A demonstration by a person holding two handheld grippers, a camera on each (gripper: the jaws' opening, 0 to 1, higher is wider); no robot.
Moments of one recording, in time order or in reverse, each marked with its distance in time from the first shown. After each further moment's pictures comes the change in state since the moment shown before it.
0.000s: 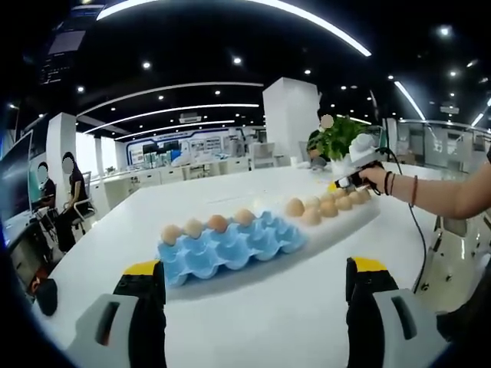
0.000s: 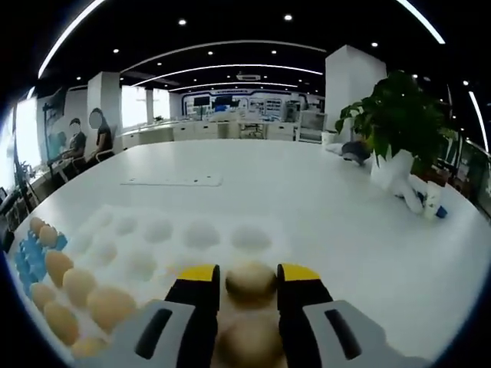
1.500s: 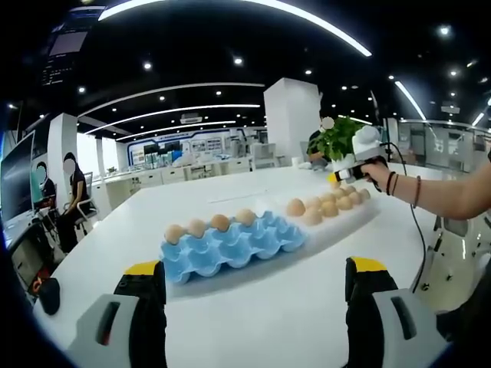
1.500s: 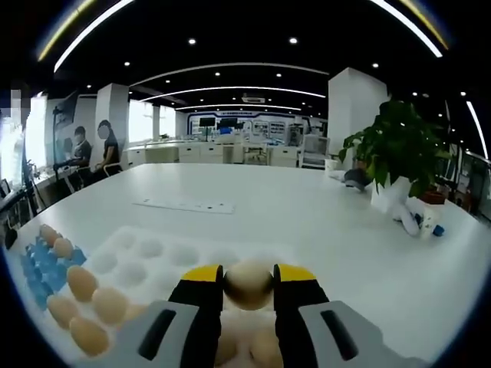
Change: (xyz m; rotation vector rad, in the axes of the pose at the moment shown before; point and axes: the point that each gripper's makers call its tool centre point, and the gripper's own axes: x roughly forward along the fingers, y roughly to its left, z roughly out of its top) left arm 0.002 0.005 0.004 0.001 -0.002 0.006; right arm -0.016 0.022 0.040 -0.026 -0.142 0.019
